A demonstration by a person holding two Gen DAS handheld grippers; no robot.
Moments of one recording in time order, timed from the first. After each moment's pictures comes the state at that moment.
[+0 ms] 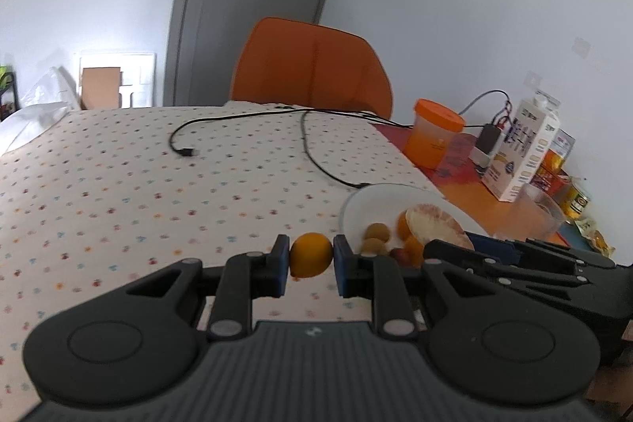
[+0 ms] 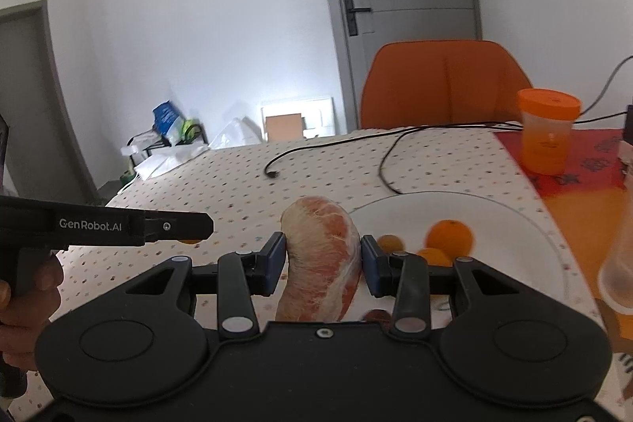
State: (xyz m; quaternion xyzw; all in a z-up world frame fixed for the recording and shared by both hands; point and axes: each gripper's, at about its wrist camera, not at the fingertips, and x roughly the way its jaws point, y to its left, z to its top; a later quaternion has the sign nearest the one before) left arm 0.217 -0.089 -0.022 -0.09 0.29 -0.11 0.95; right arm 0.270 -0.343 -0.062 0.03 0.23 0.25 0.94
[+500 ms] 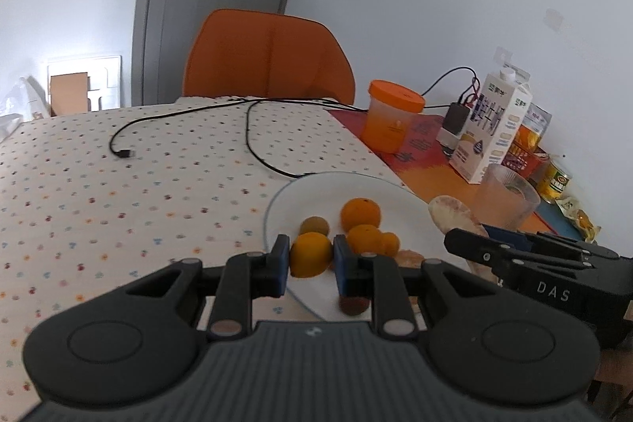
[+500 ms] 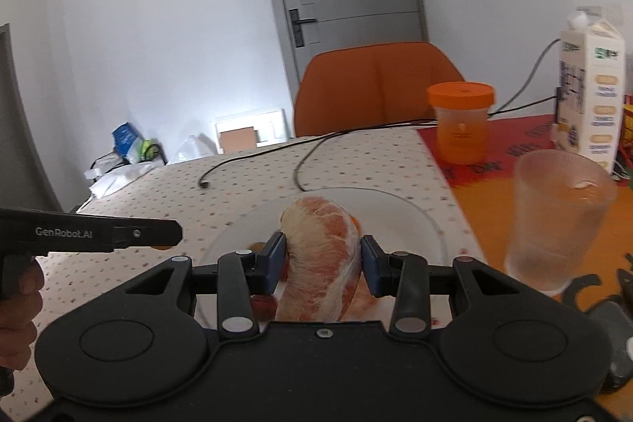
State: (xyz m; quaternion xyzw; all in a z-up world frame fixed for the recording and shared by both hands) left arm 0.230 -0.145 -0.028 -0.07 0.30 -0.14 0.94; right arm 0.271 -0.414 -0.072 0.06 0.23 0.19 0.95
